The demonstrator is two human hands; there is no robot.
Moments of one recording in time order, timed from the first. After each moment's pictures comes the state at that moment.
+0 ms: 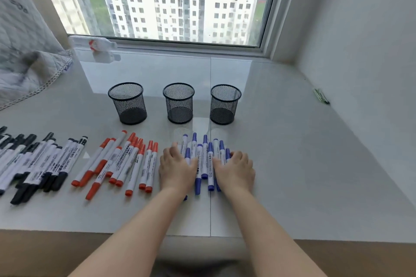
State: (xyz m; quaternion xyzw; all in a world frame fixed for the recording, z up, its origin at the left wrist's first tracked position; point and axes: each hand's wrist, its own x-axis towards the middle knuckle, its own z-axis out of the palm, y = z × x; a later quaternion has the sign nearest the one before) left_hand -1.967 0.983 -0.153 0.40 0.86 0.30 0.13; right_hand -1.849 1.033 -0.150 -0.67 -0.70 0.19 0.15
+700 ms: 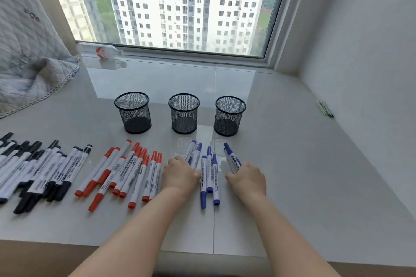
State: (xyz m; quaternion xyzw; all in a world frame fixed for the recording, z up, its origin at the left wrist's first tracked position) left_hand -1.984 1.002 -0.146 0.41 0.88 0.17 0.16; right_hand -1.833 1.057 -0.135 -0.65 -0.72 0.21 0.08
